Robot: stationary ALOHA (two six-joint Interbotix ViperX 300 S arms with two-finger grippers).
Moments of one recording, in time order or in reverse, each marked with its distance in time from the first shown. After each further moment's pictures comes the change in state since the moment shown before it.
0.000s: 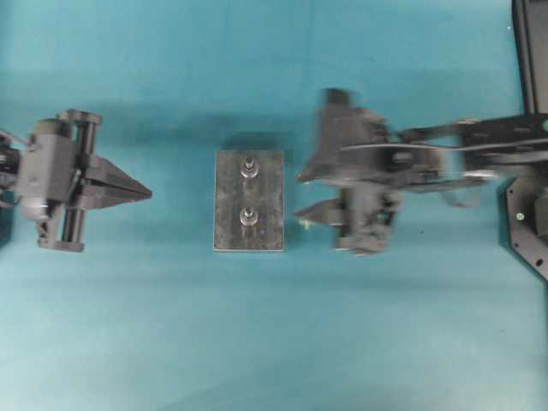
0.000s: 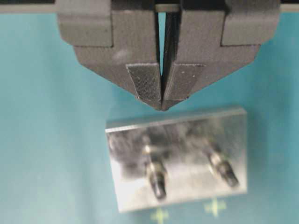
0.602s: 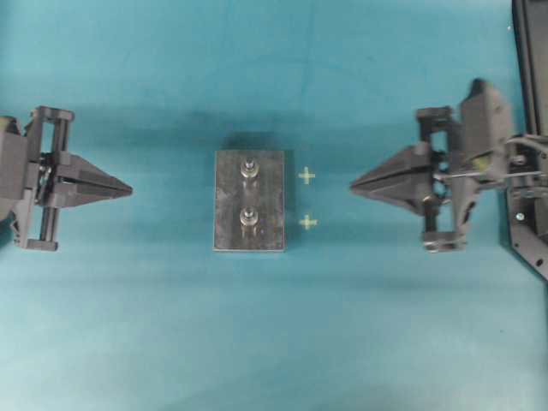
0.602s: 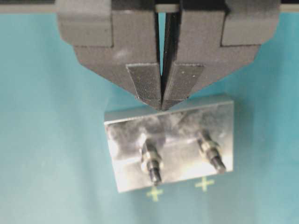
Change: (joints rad) left arm 0.000 -0.130 0.097 0.000 -0.074 -0.003; right arm -0.009 -0.327 0.410 0.034 -0.483 0.035
